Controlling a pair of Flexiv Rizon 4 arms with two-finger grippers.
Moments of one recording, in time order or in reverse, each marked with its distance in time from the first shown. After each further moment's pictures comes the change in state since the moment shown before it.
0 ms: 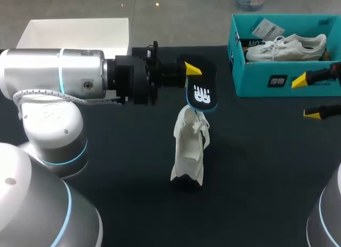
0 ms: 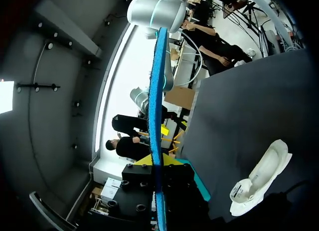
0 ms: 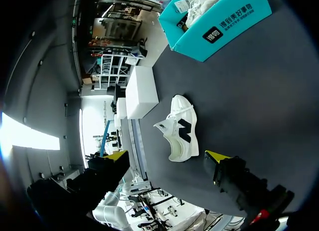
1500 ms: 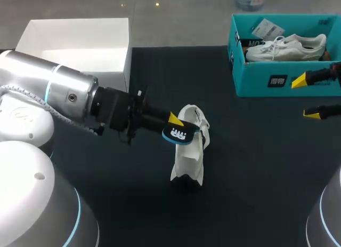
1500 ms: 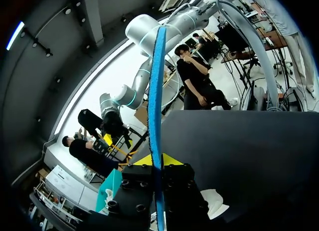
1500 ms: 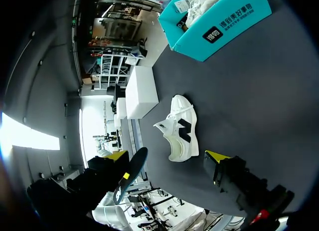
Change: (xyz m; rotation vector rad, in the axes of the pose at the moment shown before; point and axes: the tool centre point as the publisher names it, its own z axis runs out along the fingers) left arm 0.106 -0.050 -0.038 0.161 0.283 -0.393; right arm 0.000 0.000 0.000 -0.001 -0.001 0.001
